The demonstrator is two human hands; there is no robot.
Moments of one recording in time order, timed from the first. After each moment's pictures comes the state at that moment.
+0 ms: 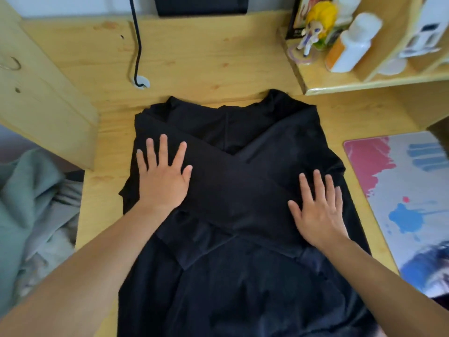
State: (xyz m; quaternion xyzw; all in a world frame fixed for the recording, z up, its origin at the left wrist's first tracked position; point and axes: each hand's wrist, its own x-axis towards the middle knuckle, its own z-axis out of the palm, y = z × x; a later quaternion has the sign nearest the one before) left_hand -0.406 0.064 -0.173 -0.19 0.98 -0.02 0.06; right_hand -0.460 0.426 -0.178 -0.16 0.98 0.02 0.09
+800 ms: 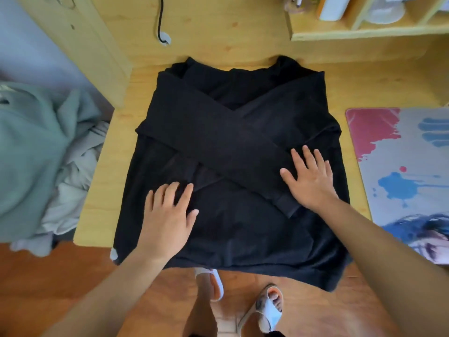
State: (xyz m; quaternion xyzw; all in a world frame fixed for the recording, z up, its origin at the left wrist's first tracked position) left_hand -0.186 0.236 -0.169 -0.22 0.97 -0.03 0.04; right_hand -0.444 0.485 -0.183 -0.23 0.96 -0.06 0.16
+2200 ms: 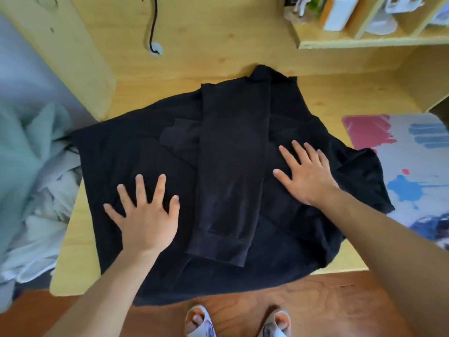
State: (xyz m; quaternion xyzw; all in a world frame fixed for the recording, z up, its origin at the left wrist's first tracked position) left_hand -0.220 0.158 -0.204 -0.38 0.92 0.07 0.09; right_hand -0.458 0.437 -0.183 -0.27 0.95 0.07 0.11
